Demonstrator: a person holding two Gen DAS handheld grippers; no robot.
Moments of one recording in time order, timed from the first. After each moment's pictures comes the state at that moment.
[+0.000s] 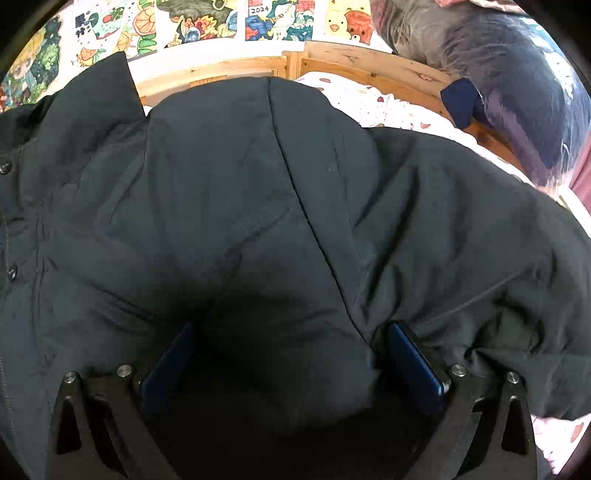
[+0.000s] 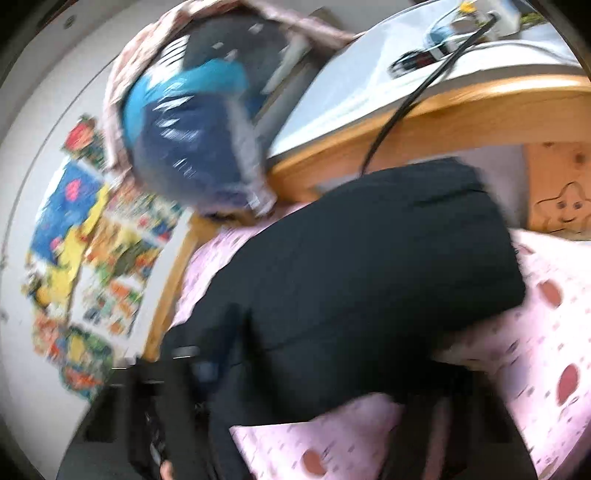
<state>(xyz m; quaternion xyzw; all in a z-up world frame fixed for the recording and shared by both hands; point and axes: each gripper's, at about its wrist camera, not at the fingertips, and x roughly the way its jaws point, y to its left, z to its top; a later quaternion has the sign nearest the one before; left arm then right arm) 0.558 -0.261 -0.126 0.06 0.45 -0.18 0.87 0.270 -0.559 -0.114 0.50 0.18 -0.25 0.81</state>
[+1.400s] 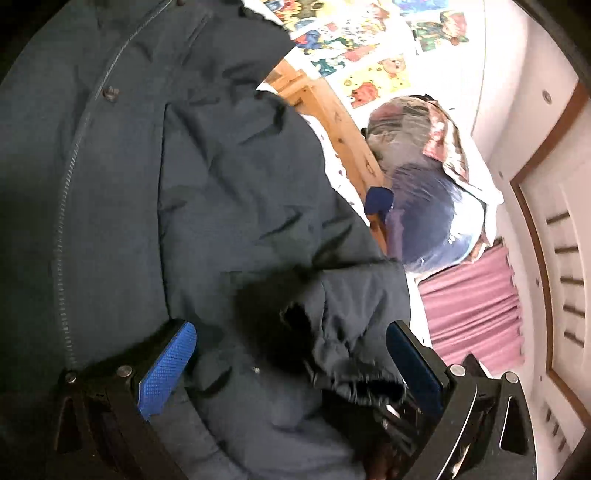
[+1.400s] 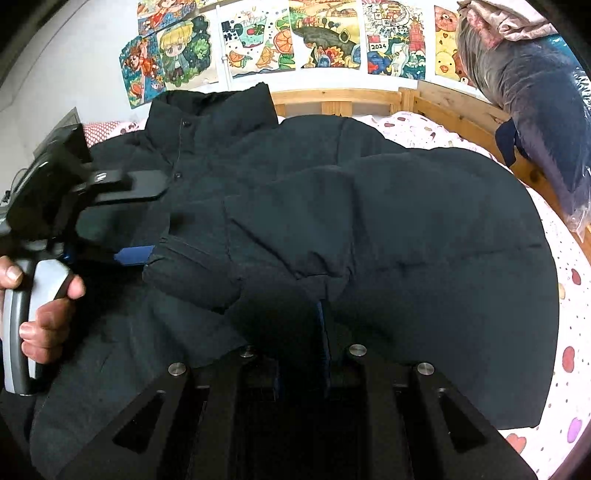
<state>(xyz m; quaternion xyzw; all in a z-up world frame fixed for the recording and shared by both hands) 0.524 -0.091 -0.111 -0.32 0.48 -0.35 0.74 0.437 -0.303 -0.067 0.03 0.40 0.05 0.92</state>
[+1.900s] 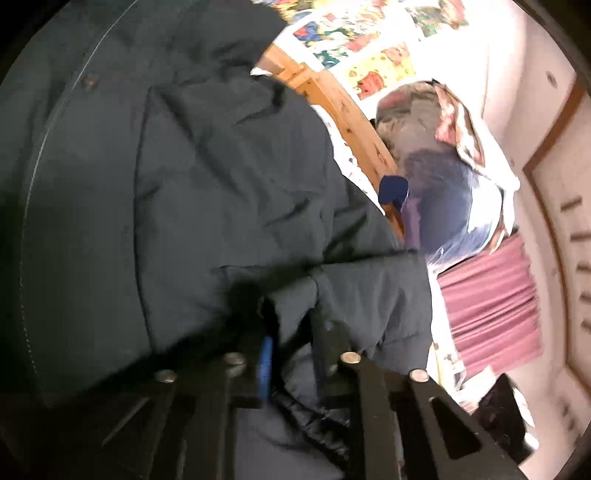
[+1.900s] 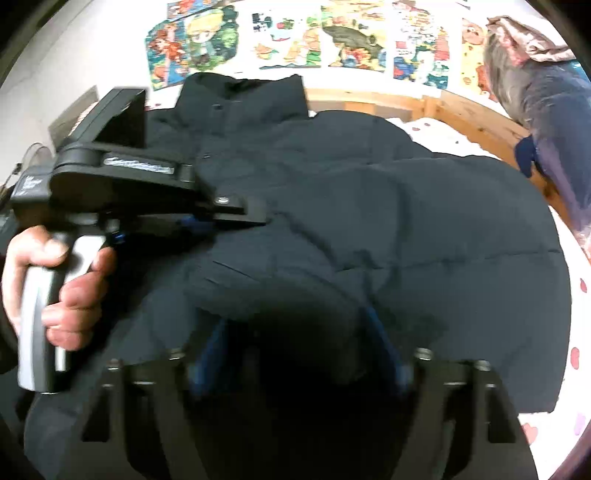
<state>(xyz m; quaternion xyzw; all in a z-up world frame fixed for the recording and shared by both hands) 0.522 -0.118 -0.110 -0.27 0.48 -0.33 0.77 0.425 -0.280 -0.068 0.00 0.40 0.08 0.91</state>
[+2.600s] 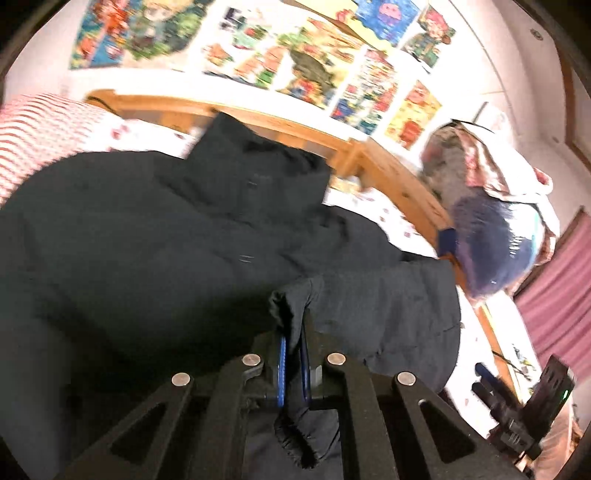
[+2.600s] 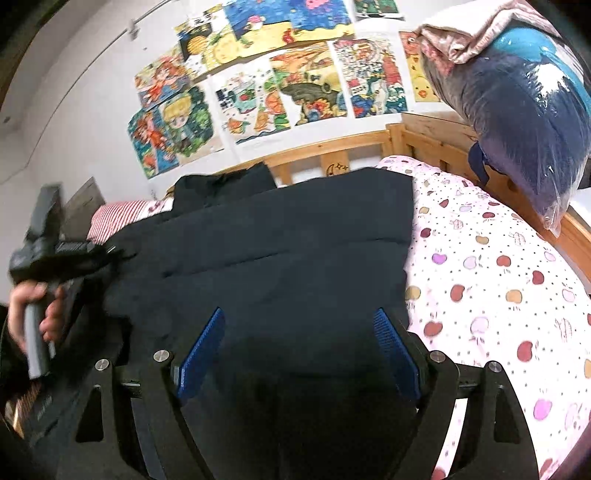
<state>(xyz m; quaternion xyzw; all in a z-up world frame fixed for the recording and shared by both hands) 0.489 0.002 0.015 -0.14 0.41 -0.16 0.89 0.394 -0.363 -0.011 0.13 0.31 0.07 0.94</state>
